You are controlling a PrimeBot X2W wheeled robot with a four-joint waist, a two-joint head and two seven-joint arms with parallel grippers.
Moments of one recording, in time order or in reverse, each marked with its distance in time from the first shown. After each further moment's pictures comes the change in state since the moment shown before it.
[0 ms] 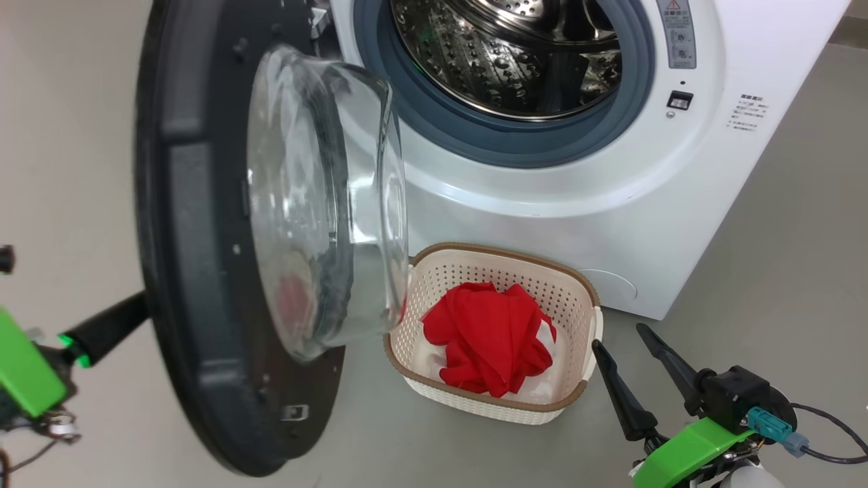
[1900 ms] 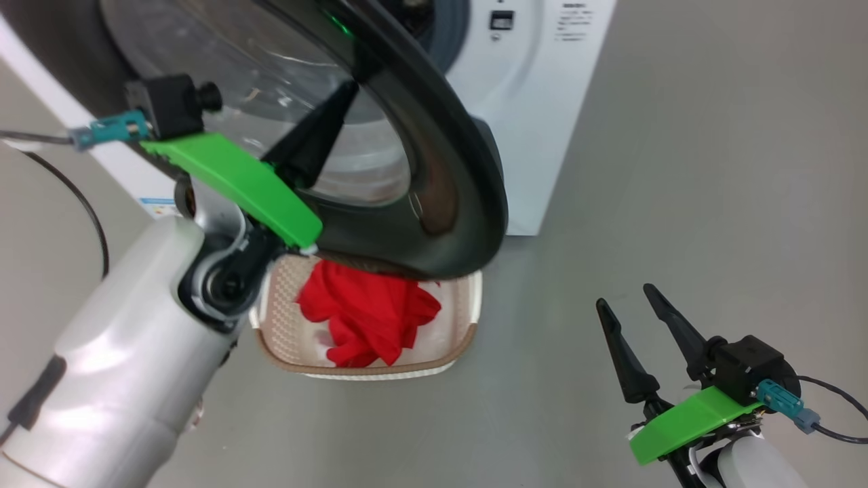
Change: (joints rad) left arm -0.606 -0.313 -0.630 0.421 0.241 0.000 -0.773; right arm -0.050 0.039 -0.058 -0.037 -0.017 0.000 0.000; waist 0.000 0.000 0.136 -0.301
